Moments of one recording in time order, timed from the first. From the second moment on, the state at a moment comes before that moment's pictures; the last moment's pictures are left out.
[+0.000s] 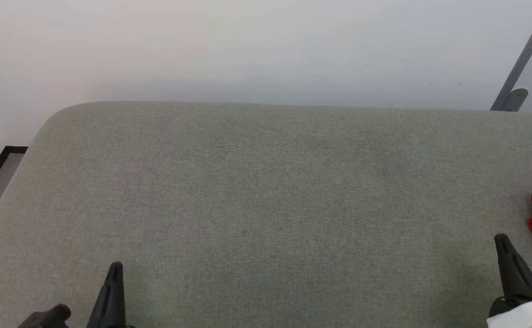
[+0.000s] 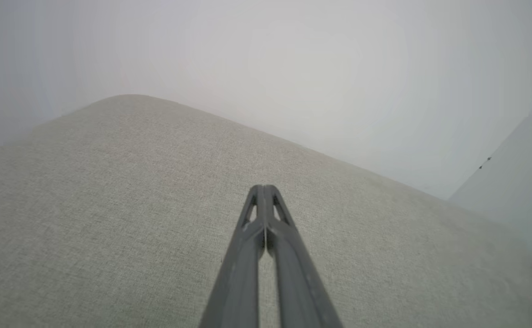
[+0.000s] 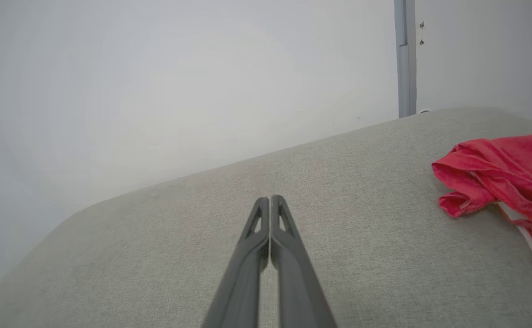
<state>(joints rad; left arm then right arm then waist) 0.16 0.11 0.02 0.10 -0.45 -0.13 -0.22 0.15 -0.22 -0.12 0.01 0.59 0.13 -0.04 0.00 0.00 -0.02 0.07</state>
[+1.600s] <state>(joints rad) 0.02 0.09 0.05 0.18 -1.11 -0.13 -0.06 0.01 -0.13 -0.12 0.14 1.14 0.13 0.04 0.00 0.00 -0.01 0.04</state>
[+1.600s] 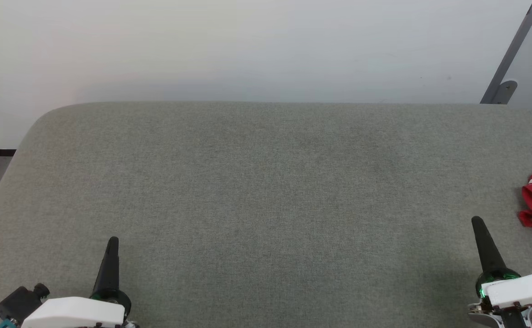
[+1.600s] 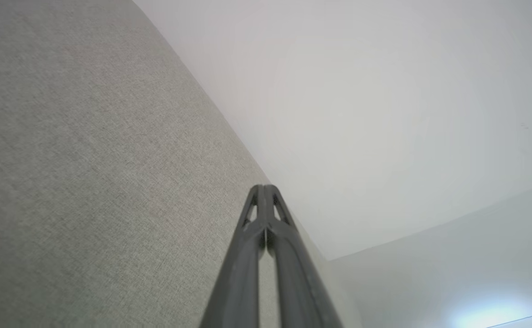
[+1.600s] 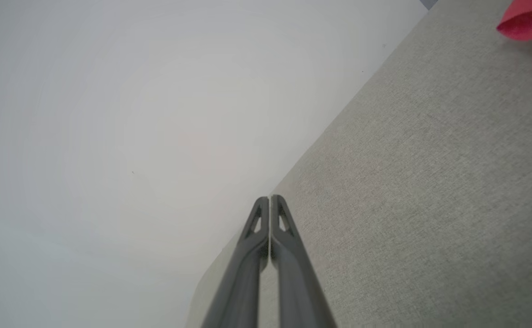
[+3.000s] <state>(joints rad) -0.06 0.07 0.08 0.22 -1.45 -0.13 0.05 -0.07 -0.07 -0.12 0.21 1.46 0.13 0.09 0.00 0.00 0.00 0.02</state>
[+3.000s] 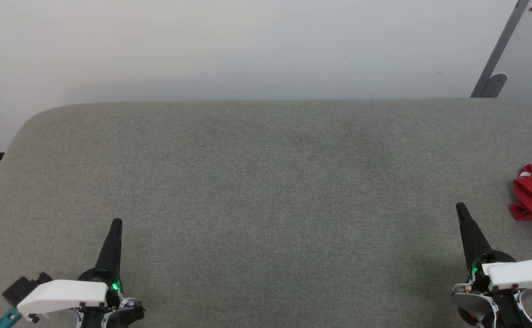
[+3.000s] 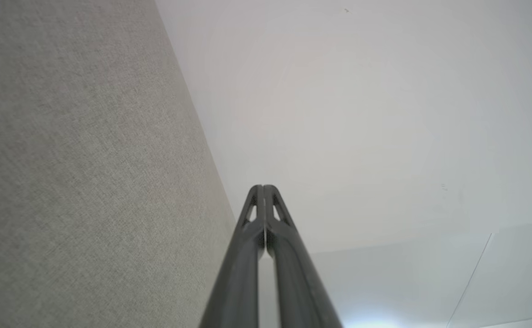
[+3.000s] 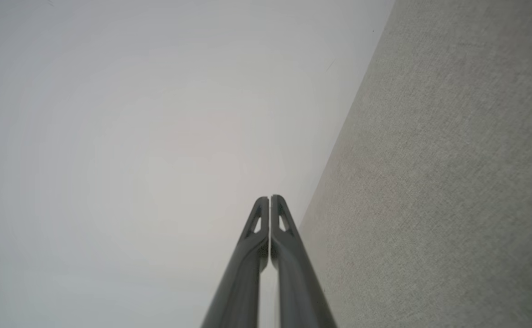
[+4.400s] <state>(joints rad) -0.10 0.06 0.10 0.25 -1.63 -0.13 0.10 -0.11 -0.05 -0.11 0.25 1.61 0.13 0.11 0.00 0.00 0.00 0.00</state>
